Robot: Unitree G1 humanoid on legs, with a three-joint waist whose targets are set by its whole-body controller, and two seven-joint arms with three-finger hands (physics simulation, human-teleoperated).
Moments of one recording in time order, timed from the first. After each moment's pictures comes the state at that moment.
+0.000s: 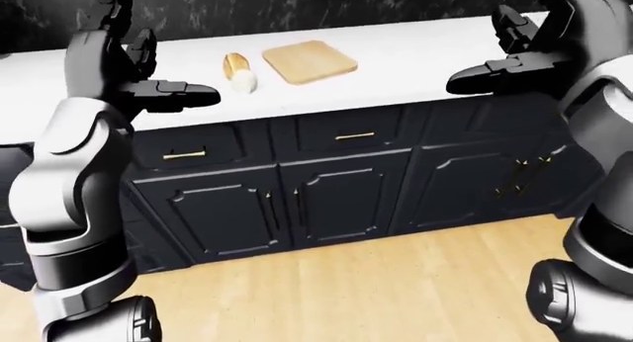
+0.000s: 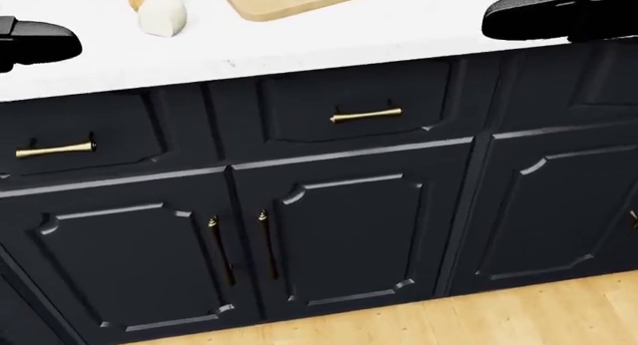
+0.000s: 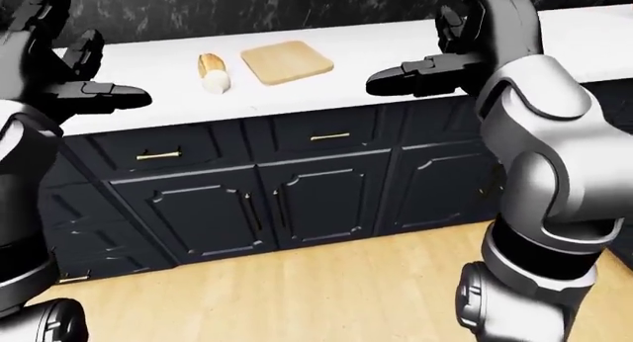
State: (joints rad) left arm -0.77 0.51 0.29 -0.09 -0.34 0.66 -0.03; right arm -0.91 -0.56 -0.27 -0.36 0.38 1.12 0.01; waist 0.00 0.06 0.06
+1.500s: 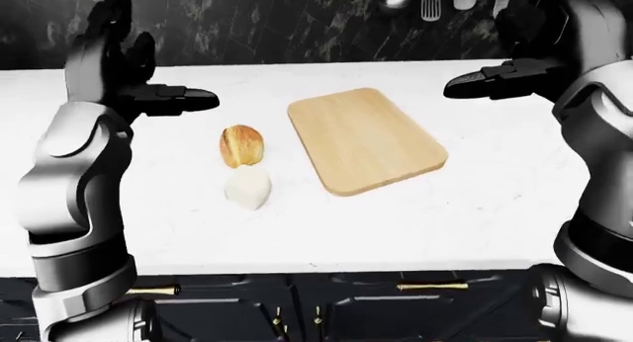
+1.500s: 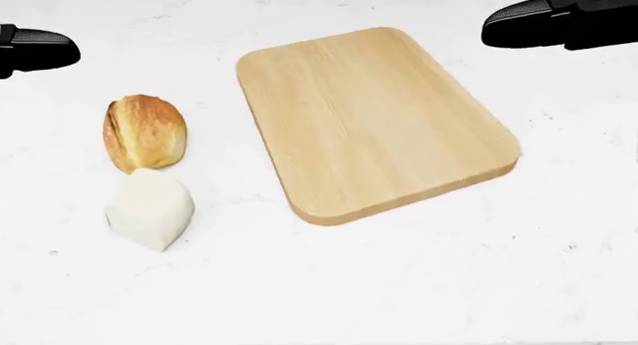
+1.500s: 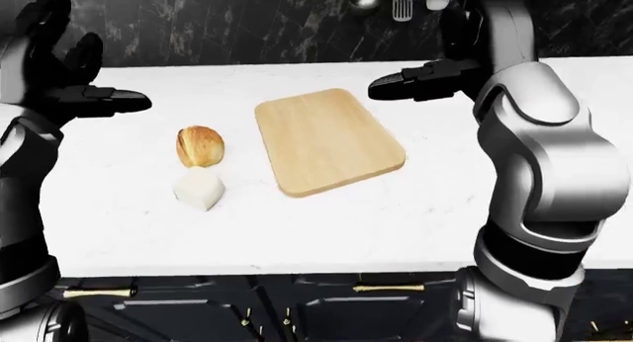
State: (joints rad) left arm -0.76 0.51 0.30 -0.07 -0.31 0.65 -0.05; right arm -0.88 -0.53 -0.26 -0.34 0.25 1.07 0.07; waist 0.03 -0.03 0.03
